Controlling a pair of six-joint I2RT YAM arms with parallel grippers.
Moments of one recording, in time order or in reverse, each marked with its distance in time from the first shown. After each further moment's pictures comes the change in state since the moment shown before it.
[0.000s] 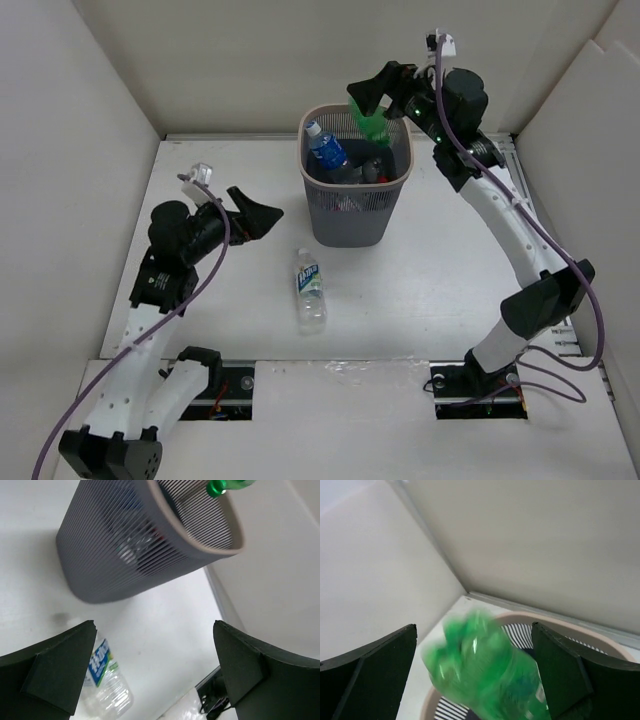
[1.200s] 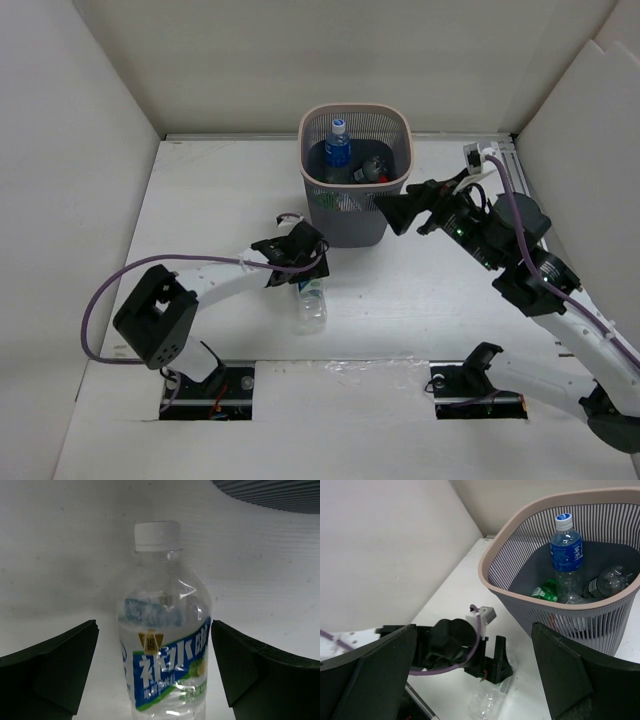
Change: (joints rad) left arm -0.571 0.693 -0.042 -0.158 -0.730 -0.171; right arm 0.316 -0.725 -0.589 -0.267 0.307 0.024
